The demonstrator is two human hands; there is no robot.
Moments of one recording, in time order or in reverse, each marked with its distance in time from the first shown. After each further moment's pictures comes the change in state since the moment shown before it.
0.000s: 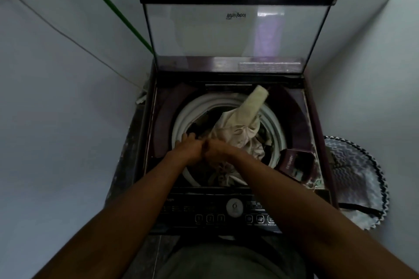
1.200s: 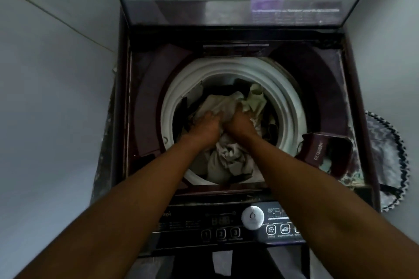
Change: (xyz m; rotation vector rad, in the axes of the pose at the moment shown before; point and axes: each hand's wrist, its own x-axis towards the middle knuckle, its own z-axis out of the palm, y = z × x) left_hand 0.100 0.013 0.052 -0.240 0.032 0.206; right_hand 0.071 0.087 0.029 0.401 0.466 0.452
